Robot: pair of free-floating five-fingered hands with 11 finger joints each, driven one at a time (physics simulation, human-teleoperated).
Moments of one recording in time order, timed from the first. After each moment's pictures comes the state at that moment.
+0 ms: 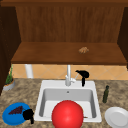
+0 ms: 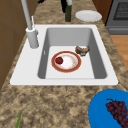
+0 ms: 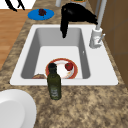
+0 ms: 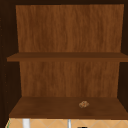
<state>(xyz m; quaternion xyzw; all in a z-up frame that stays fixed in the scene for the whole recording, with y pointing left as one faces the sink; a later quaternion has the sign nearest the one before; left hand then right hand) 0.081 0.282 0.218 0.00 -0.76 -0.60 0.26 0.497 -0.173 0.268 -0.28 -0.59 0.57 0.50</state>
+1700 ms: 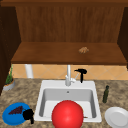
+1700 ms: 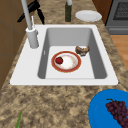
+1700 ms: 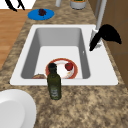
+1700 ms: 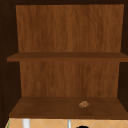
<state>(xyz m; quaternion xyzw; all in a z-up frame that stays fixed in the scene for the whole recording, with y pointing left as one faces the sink) 0.081 0.282 0.218 0.00 -0.76 -0.60 0.26 0.664 -0.174 0.186 -0.20 -0.54 0.62 0.54</state>
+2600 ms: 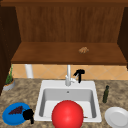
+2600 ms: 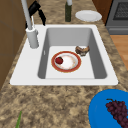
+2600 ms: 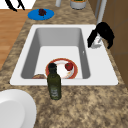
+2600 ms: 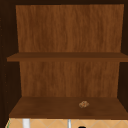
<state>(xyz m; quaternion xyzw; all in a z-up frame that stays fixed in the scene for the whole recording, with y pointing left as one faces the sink) 0.081 0.282 0.218 0.00 -0.76 -0.60 0.26 0.659 -0.148 0.194 -0.18 -0.42 0.64 0.61</state>
